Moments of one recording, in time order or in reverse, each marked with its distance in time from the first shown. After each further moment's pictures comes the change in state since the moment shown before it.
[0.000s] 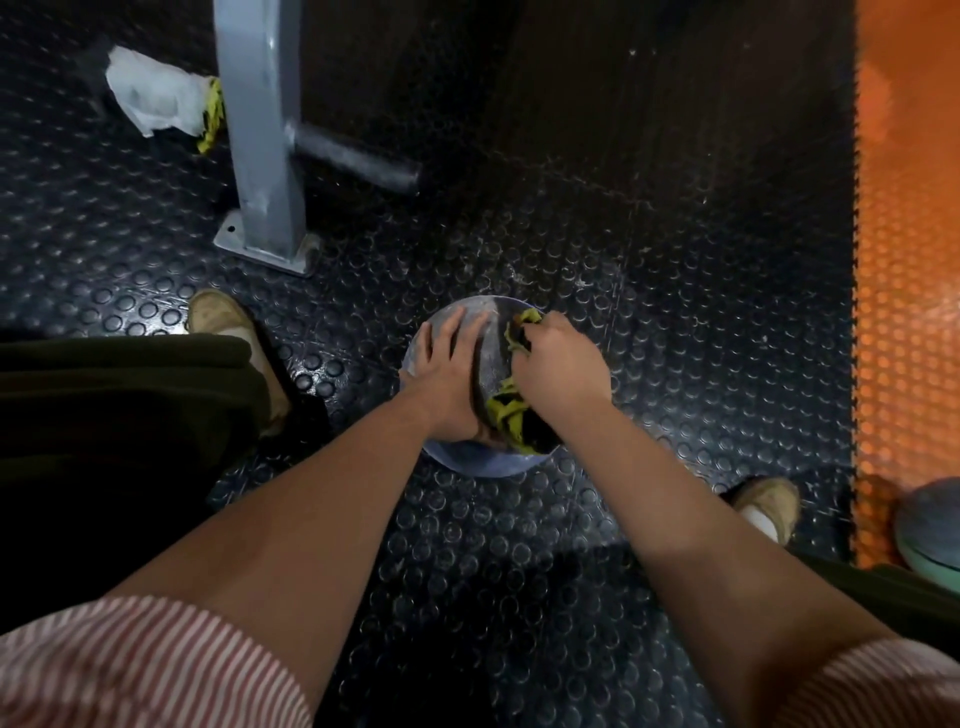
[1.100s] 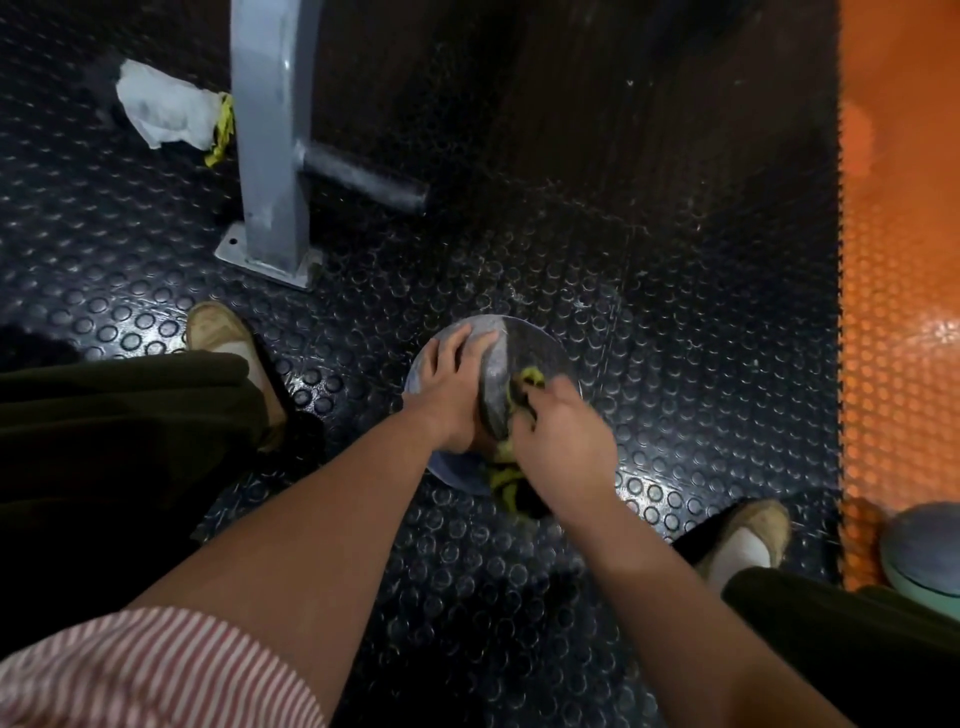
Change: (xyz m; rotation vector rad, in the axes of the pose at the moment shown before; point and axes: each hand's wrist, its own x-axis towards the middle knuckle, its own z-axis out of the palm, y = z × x) left_hand 0.015 -0.008 -0.001 -0.043 -0.009 -0.017; right_hand -0.045 -0.010 0.010 0.028 0.090 0.033
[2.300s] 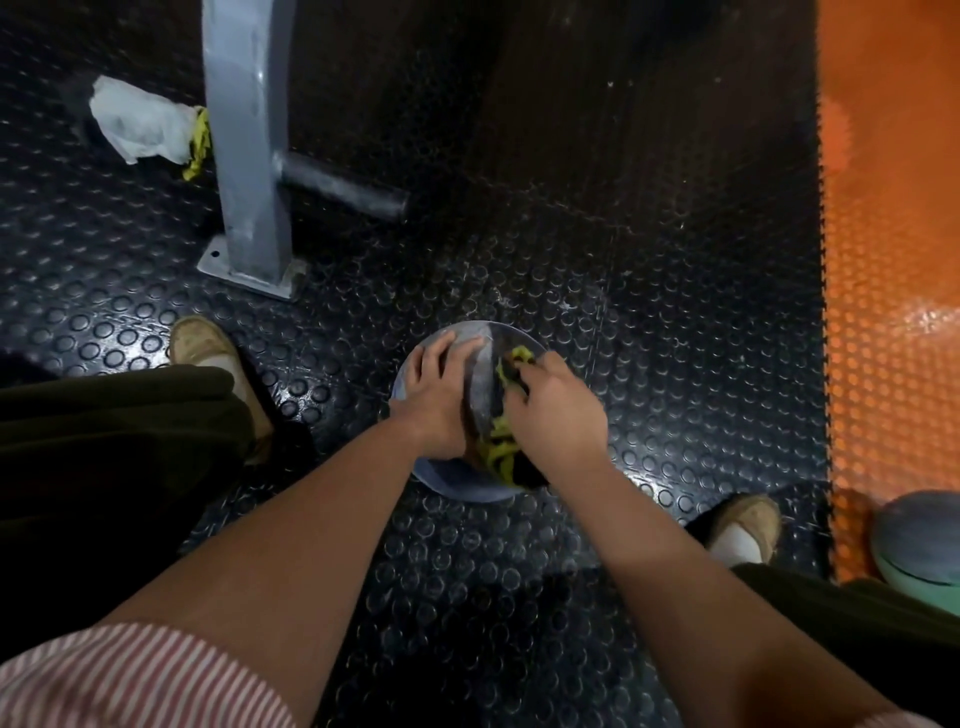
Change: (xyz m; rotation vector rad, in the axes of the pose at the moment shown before) left_hand 0.000 0.004 -0.001 -0.019 -0.005 0.007; right_hand 0.026 0.012 -0.005 0.028 0.023 0.006
